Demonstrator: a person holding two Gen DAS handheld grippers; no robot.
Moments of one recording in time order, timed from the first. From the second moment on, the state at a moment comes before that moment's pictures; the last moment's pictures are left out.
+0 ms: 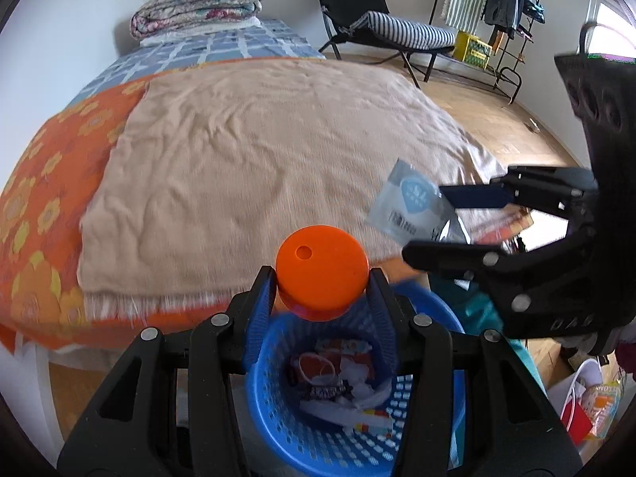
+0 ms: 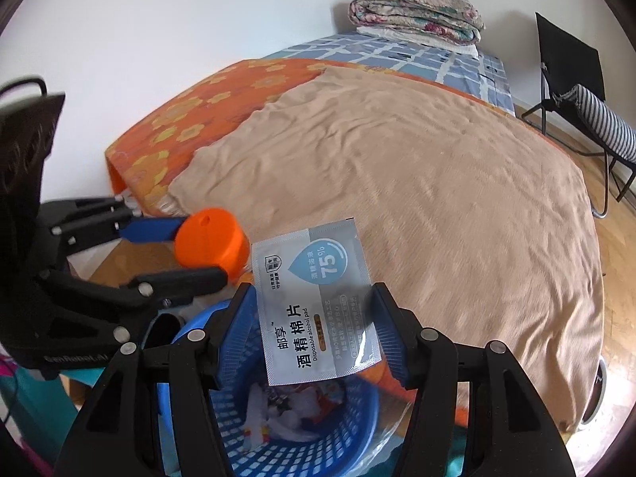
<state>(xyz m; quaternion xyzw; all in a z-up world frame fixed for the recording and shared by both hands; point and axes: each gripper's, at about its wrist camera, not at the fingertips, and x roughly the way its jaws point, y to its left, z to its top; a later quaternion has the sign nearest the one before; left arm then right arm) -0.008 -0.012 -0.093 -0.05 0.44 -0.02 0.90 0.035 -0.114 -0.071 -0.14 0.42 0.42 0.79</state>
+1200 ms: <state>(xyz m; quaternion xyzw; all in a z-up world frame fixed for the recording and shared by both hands) -0.060 -0.043 -0.162 -0.09 0.51 -0.03 0.86 -0.015 -0.161 -0.141 -0.06 0.51 0.38 0.77</state>
